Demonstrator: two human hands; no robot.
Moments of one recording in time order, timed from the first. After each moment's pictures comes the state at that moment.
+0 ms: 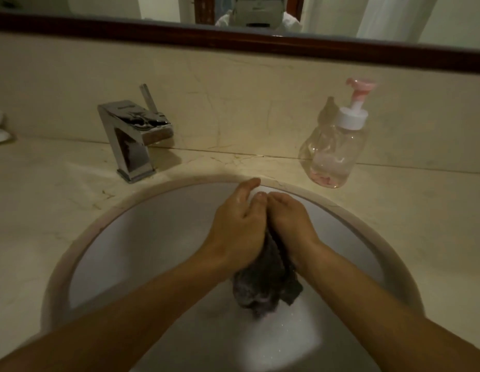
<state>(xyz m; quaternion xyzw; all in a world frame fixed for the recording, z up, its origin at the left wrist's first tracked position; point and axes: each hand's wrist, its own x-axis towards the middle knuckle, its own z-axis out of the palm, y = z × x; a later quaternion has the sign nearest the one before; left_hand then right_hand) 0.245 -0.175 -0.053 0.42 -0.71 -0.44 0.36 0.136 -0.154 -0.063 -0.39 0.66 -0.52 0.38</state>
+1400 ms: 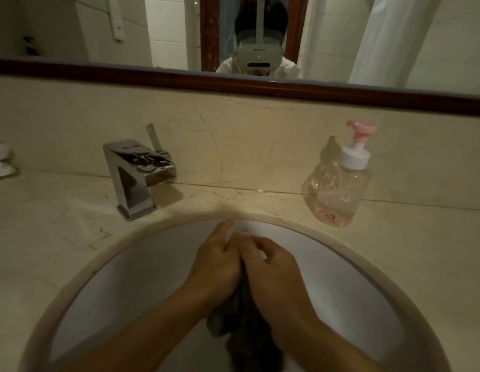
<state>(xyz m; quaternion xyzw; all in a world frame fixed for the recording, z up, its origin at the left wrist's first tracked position) 0.258 -0.198 -0.056 0.48 -0.67 -0.47 0.32 0.166 -0.148 -0.065 -0.39 0.69 -0.49 0.36</state>
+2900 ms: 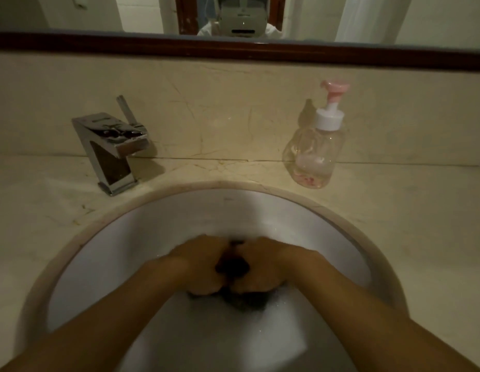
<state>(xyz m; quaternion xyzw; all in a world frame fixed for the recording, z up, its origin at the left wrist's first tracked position) 0.272 -0.221 -0.095 0.36 -0.91 -0.19 -0.09 0.120 -0.154 -0.076 -0.69 0.67 0.10 0.28</state>
